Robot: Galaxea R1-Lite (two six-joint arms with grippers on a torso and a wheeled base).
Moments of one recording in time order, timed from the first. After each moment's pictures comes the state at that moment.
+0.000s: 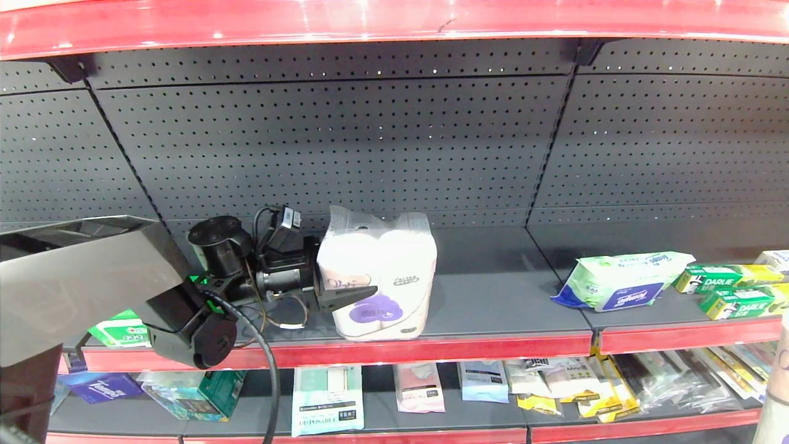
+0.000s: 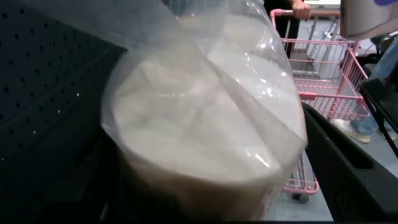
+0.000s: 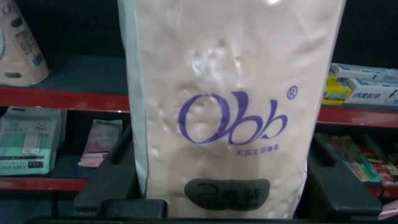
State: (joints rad) left arm -0.27 2.25 -0.79 -1.57 -1.09 -0.02; right arm 0.09 0.10 -0.31 0.22 -0.12 -0.15
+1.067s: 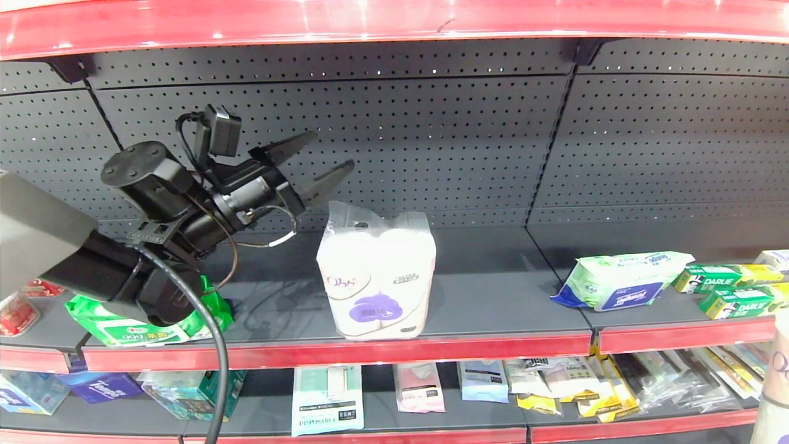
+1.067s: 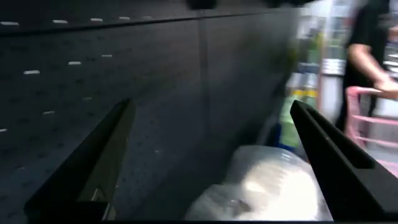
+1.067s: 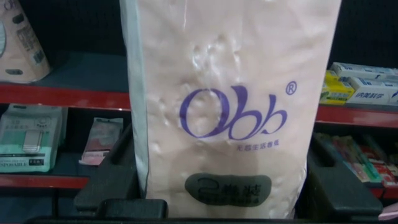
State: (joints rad) left arm -0.24 2.00 -0.91 -1.51 -0.64 -0.13; right arm 0.09 0.10 -0.30 0.23 -0.12 -0.15
